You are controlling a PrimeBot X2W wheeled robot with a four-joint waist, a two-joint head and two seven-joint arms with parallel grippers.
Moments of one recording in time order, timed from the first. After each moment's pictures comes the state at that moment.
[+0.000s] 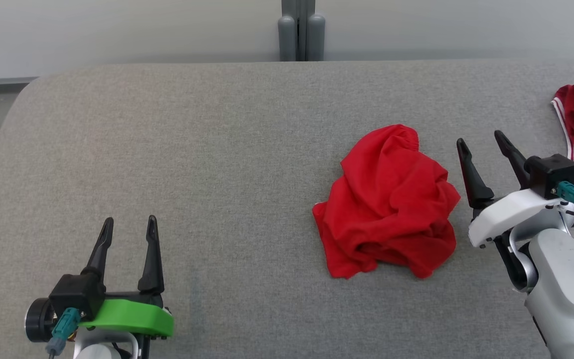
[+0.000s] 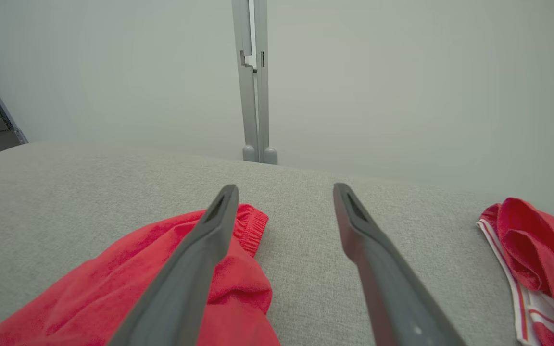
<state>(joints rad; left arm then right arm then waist) -0.07 0.05 -0.02 0.19 -0.18 -0.10 -0.26 -0.45 -0.31 0.22 0.51 0.34 0.13 -0.26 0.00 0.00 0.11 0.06</state>
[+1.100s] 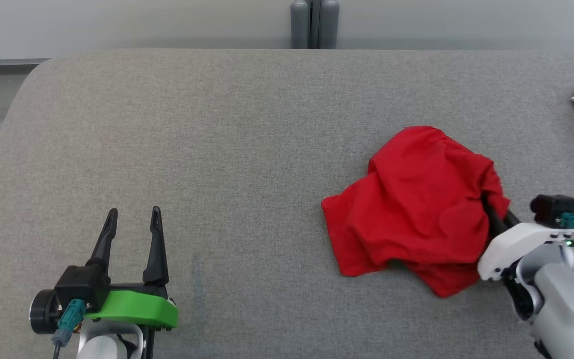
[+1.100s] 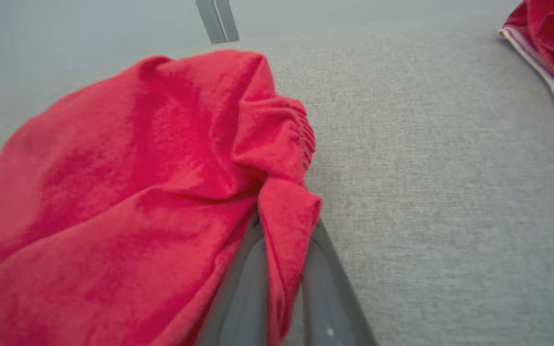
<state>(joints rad) -0.10 0.05 -0.05 0.20 -0.19 -0.07 -0.26 -0.47 -0.32 0.36 0.84 0.63 0.13 -0.26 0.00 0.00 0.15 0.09</state>
